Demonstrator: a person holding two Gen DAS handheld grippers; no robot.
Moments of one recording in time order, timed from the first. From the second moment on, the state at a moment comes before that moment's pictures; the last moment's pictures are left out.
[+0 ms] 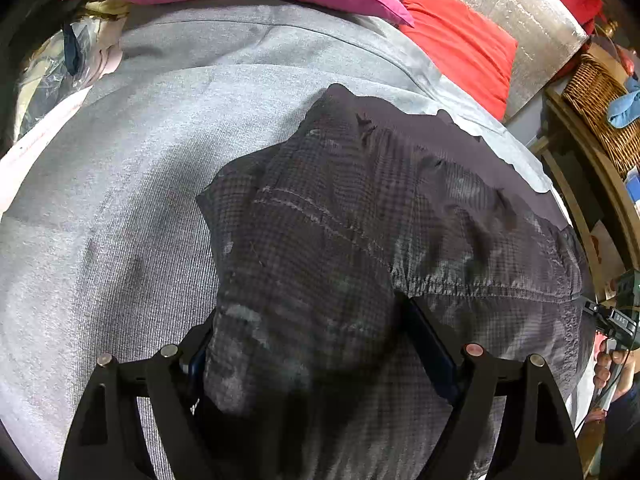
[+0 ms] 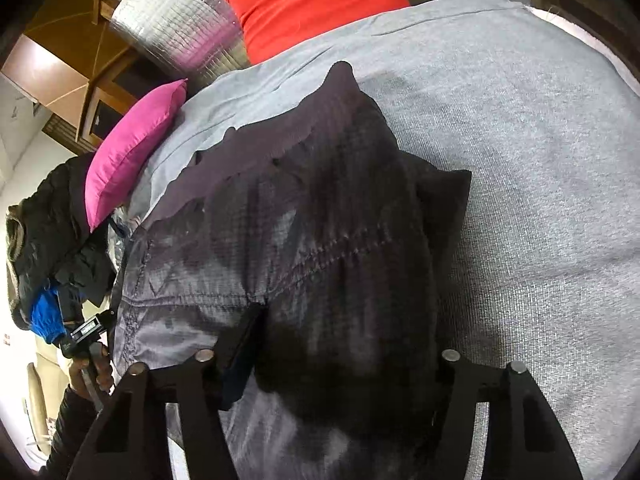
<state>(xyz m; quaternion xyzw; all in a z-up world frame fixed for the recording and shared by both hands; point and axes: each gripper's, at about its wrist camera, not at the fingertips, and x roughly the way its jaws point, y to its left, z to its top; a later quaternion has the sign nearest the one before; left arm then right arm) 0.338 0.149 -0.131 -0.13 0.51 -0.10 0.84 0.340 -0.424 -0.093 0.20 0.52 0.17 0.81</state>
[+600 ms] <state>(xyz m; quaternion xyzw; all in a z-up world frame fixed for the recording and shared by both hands) 0.343 0.127 -0.114 -0.08 0.51 -0.11 0.85 0.346 -0.402 -0.069 0.14 0.53 0.16 0.82</state>
